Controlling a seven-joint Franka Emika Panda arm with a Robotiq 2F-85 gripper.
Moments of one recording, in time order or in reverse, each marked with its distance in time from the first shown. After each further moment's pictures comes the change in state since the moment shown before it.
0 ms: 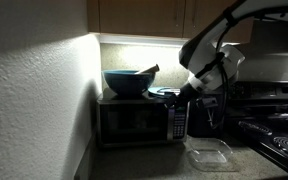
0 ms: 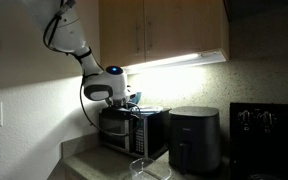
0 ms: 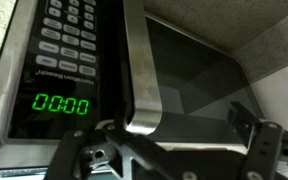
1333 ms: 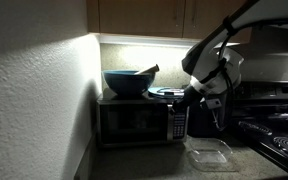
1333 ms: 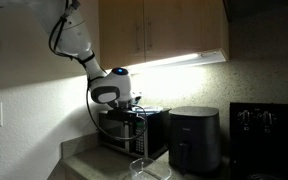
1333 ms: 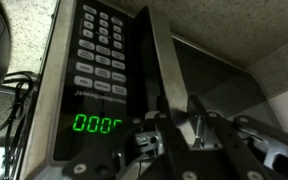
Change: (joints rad) arm 0.002 0.025 -0.065 -0.007 -0.155 -0.042 0.112
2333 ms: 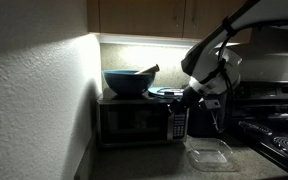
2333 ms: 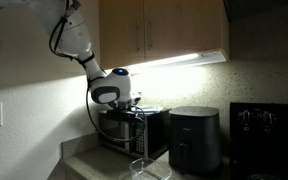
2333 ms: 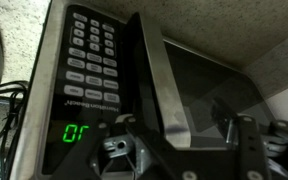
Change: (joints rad) arm 0.004 0.007 -0.002 0.005 -0.019 -0.023 0.056
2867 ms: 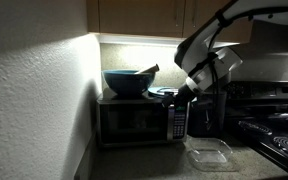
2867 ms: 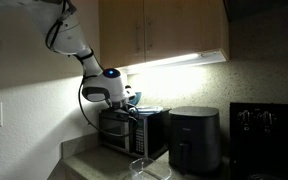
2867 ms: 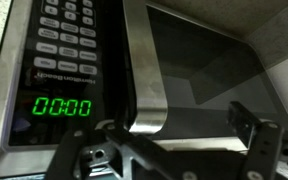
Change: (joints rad) arm -0.002 0.011 0.092 0.050 0.347 0.142 -0.239
